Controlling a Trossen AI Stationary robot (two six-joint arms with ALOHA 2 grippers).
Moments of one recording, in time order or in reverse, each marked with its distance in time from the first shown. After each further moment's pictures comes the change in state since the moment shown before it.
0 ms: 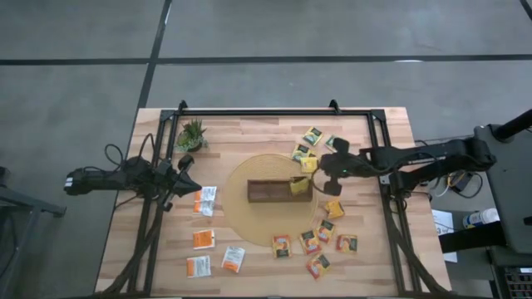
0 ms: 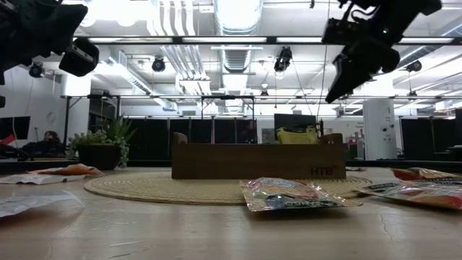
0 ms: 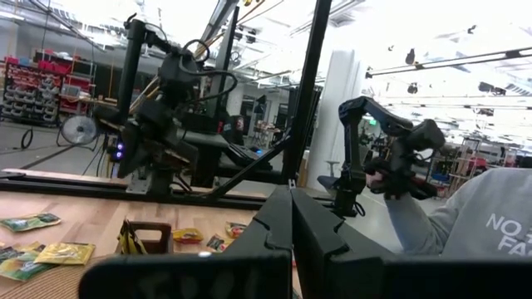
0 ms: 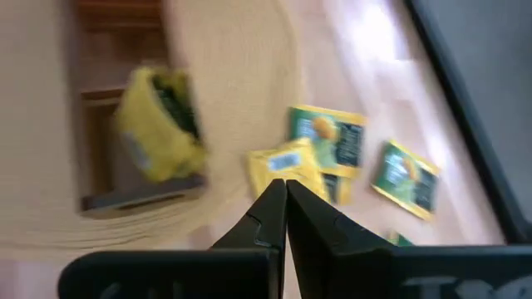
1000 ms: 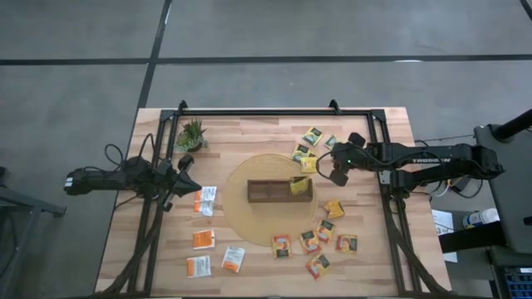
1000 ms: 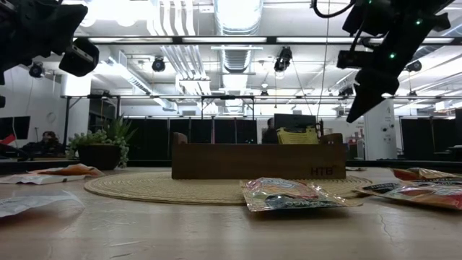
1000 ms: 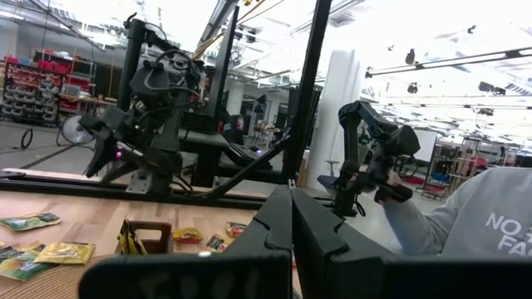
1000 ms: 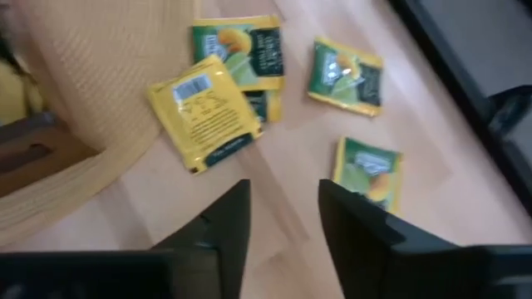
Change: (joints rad) left arm 0.000 0.000 0.000 0.000 0.000 0.000; right arm -0.171 -0.098 -0.123 -0.071 -0.007 0.126
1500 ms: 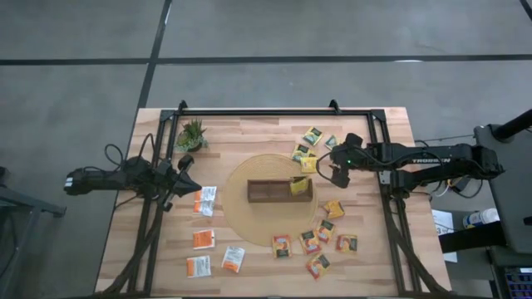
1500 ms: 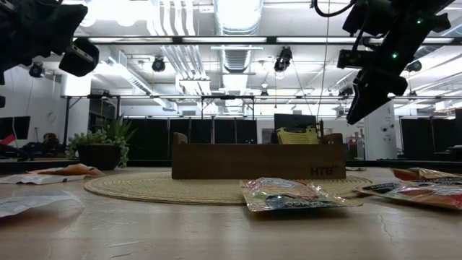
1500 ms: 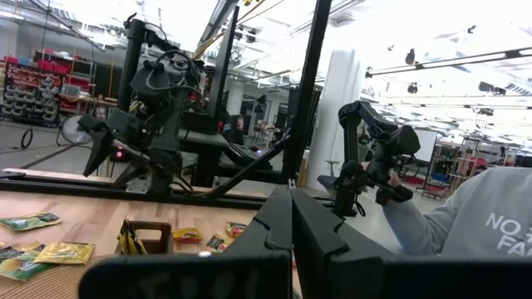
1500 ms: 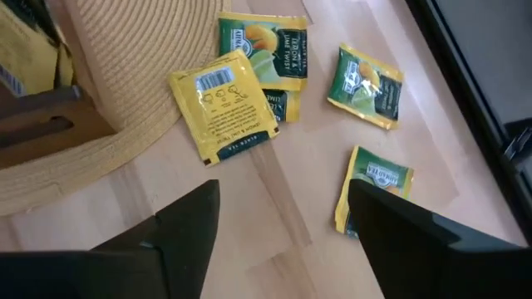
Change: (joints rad) left arm 0.000 0.000 0.000 0.000 0.000 0.000; right arm 0.001 0.000 -0.001 0.007 -0.027 -0.127
